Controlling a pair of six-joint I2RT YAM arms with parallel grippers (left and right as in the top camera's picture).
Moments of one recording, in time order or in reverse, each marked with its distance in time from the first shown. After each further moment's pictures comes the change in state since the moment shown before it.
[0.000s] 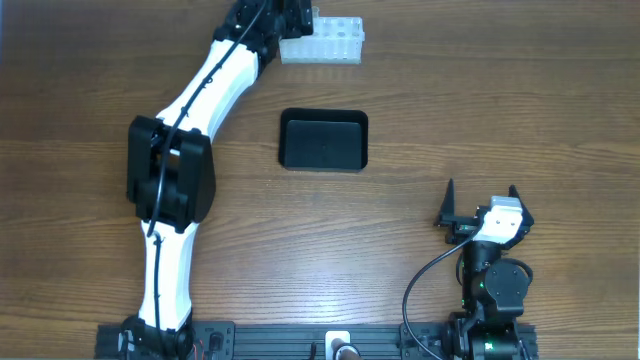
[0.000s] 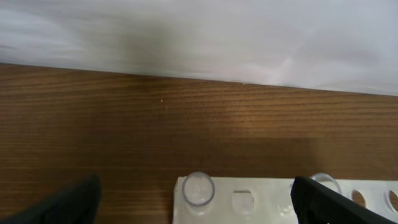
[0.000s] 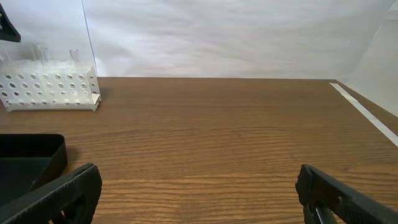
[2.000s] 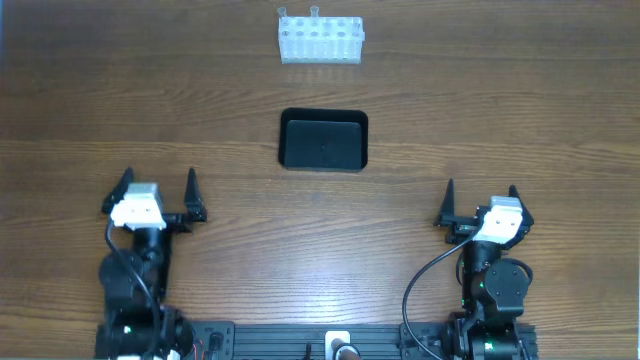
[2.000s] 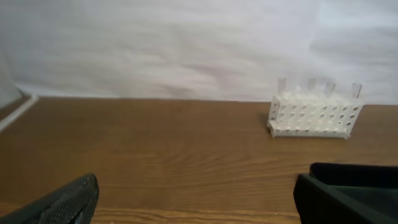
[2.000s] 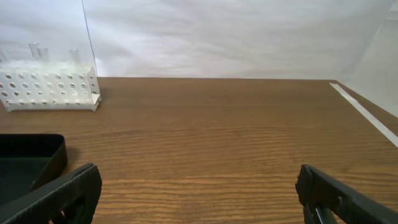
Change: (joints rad) left arm 0.353 -2.036 -1.905 0.481 0.171 0.289; right arm 0.000 0.000 0.000 0.000 0.000 0.000
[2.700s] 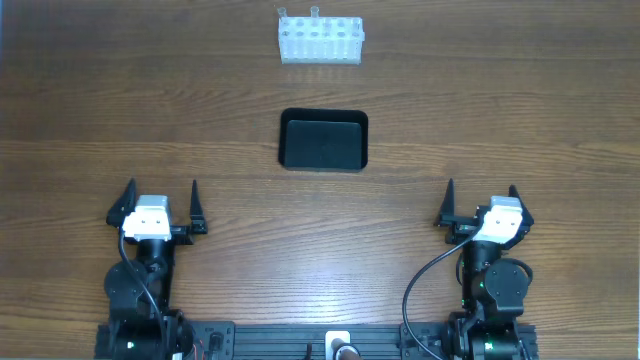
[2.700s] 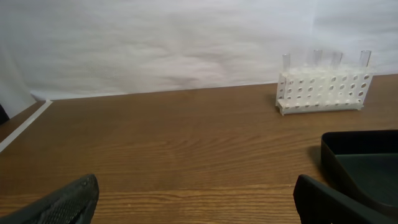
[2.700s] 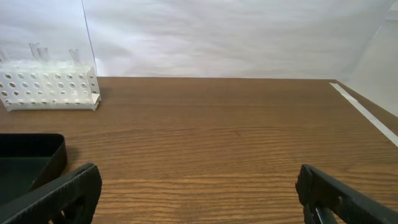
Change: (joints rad) left arm 0.000 -0.284 -0.072 -0.227 -0.008 0.109; right arm 0.000 0.001 0.000 0.000 0.001 0.000
